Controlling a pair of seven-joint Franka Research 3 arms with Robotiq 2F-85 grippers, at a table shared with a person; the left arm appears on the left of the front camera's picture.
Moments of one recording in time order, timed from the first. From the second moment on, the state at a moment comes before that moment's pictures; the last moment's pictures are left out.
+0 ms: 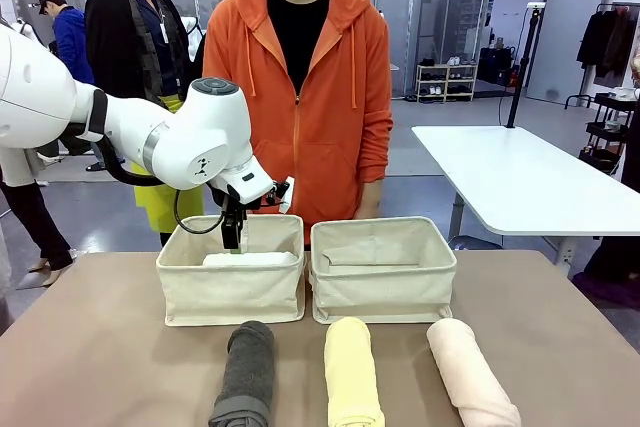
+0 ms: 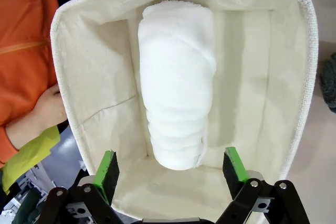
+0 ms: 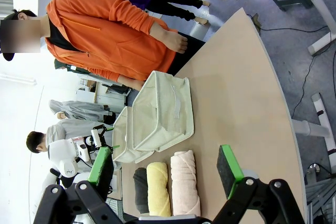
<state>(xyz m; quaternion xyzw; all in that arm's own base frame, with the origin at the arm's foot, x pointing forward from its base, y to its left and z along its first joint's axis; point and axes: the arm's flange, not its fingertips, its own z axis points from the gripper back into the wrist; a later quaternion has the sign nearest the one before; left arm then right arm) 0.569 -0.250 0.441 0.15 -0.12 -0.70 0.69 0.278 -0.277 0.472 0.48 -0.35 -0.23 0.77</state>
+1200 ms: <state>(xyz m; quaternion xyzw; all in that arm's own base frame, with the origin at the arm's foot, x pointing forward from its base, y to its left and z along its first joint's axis) 0.550 -0.242 0.492 0.11 -0.12 -0.68 0.71 0.278 -0.277 0.472 0.48 -0.35 -0.24 0.77</state>
